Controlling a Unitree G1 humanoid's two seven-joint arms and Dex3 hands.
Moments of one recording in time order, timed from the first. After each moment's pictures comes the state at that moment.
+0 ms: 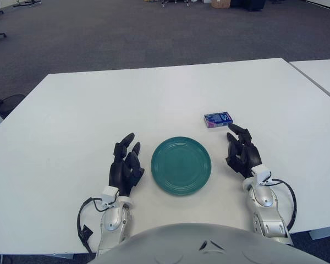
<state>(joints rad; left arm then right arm) 0.49 -0.13 -0.07 -0.06 -0.05 -0.36 0.03 0.30 -0.04 0.03 -0.07 -0.08 -0.10 -0.02</state>
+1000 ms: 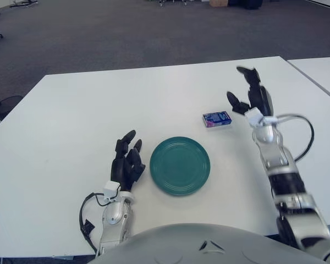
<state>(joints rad) 0.44 -0.13 -0.07 -0.03 -0.07 -0.36 0.03 -0.45 -0.33 0.11 0.35 -0.59 -0.23 -0.33</state>
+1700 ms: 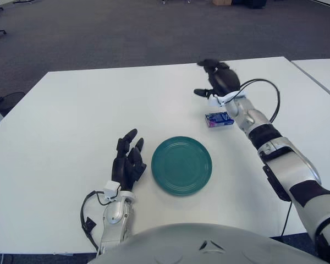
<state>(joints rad) 0.44 -0.13 -0.08 -0.03 -0.09 -0.38 0.01 -0.79 -0.28 0.45 0.94 -0.81 -0.28 -0.41</state>
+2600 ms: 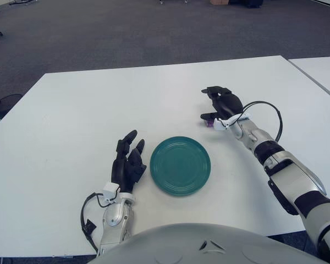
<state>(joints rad) 0.46 -0.13 -0.09 -0.06 -0.11 -0.35 0.01 -0.67 -0.34 0.55 0.98 -0.82 -0.34 -0.49</state>
